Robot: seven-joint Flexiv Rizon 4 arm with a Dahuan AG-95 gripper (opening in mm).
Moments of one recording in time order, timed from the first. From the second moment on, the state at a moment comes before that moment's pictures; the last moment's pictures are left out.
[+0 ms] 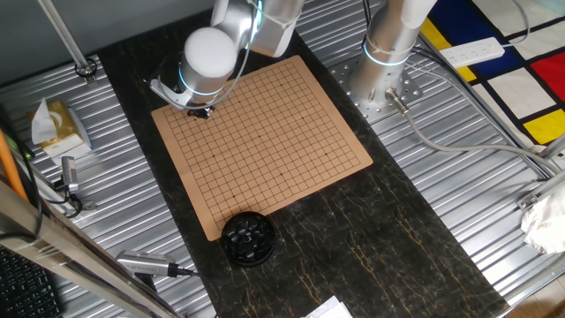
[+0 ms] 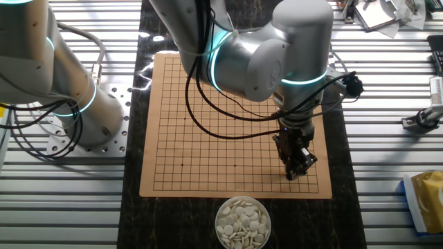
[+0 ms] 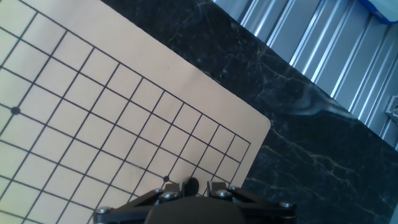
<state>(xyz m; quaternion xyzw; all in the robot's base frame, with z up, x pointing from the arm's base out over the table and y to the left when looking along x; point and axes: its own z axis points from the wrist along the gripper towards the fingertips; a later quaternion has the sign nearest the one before) 0.538 -0.152 0.022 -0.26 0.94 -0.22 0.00</state>
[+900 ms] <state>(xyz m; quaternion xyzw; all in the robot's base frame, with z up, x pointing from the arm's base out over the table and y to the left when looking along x) 0.537 -0.151 0.029 -0.24 0.95 -0.19 0.01</state>
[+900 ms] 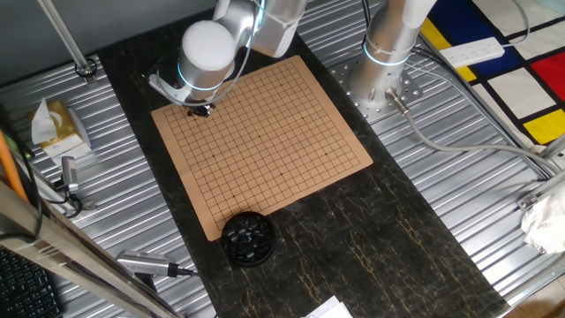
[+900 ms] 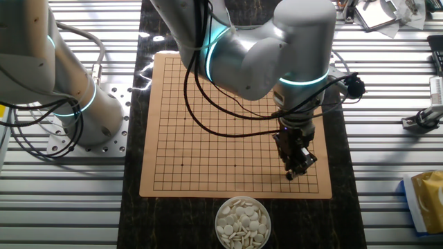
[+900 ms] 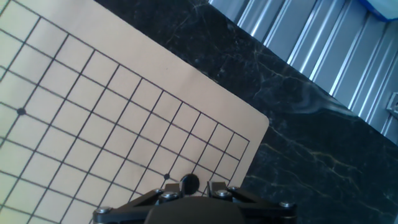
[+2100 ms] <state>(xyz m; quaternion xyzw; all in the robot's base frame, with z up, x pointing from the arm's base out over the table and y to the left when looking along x) 0.544 -0.087 0.072 -0.12 0.99 -0.04 0.06</state>
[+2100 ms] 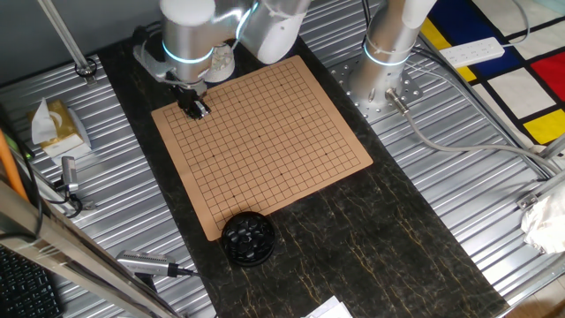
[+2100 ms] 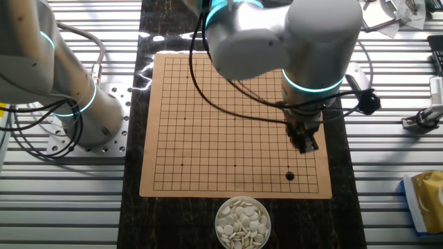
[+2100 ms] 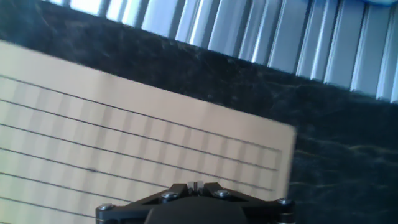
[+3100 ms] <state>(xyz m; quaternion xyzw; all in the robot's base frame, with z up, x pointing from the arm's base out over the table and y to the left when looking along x) 0.522 -0.007 0.072 -0.11 0.99 -0.01 0.09</state>
